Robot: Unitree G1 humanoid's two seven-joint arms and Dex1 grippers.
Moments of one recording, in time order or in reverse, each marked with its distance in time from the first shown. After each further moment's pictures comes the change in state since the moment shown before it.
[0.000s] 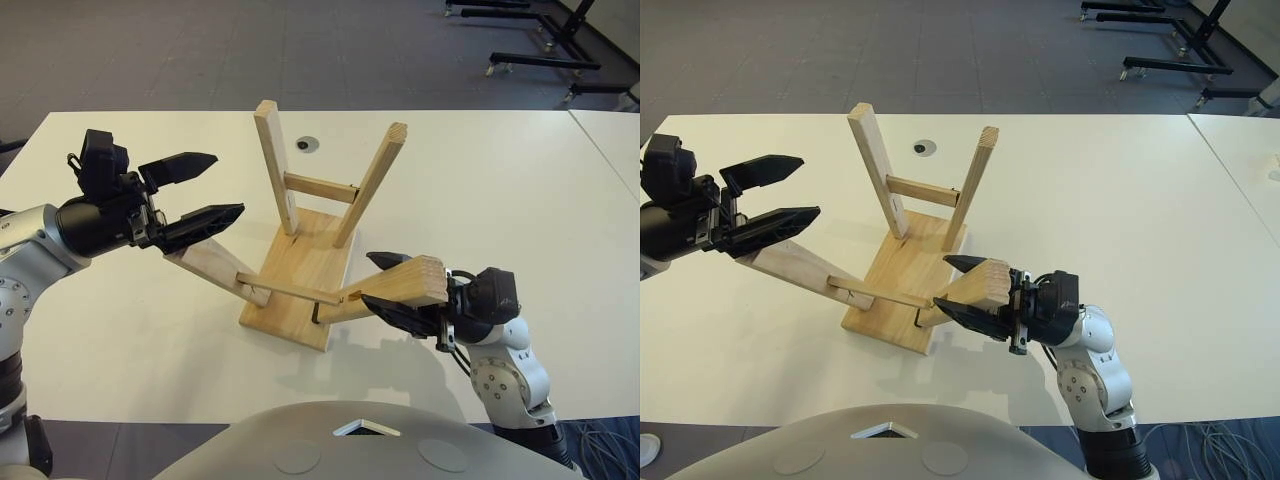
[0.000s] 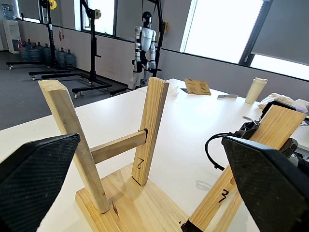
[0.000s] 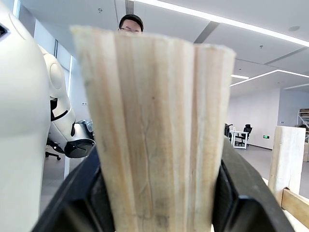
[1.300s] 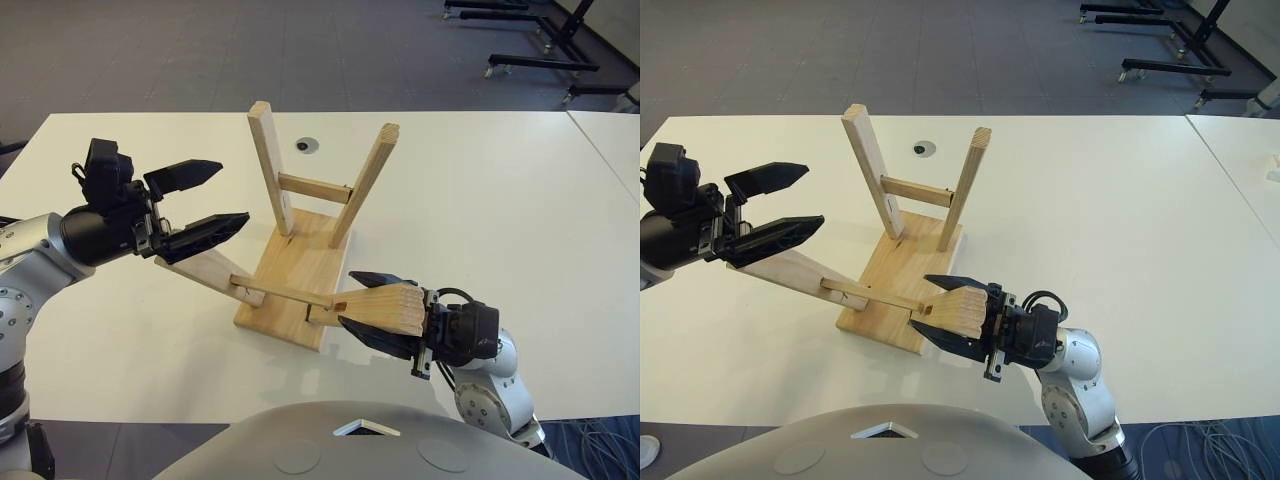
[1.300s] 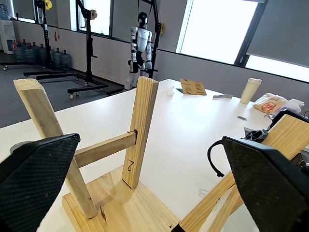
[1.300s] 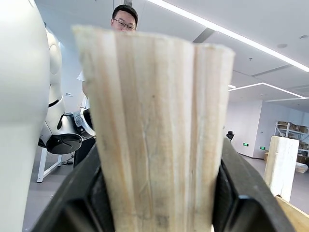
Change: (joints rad) left arm 0.034 -0.016 0.002 -0.050 -0.020 0.015 0.012; right arm 0.082 -0.024 0.175 -0.011 -0.148 -0.258 -0.146
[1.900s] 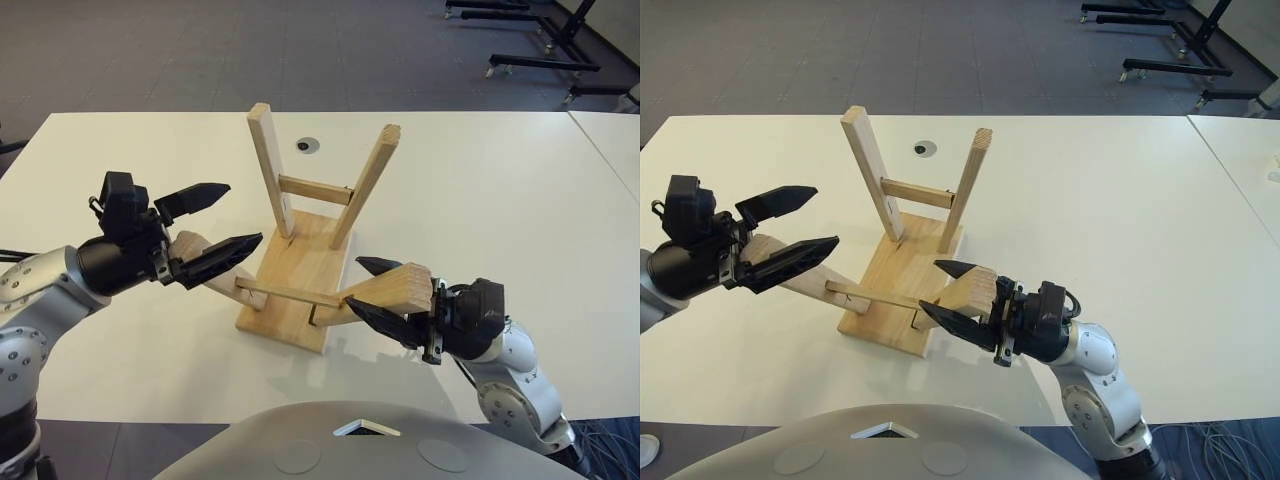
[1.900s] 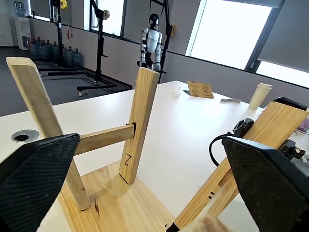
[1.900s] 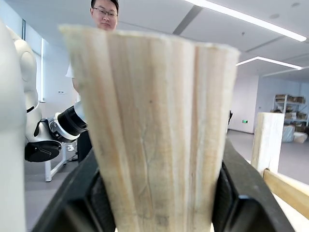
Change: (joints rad) left arm 0.191 -0.102 0.046 -0.177 -0.020 -0.043 0.142; right arm -0.002 -0.147 -0.062 -0.128 0.125 0.230 -0.129
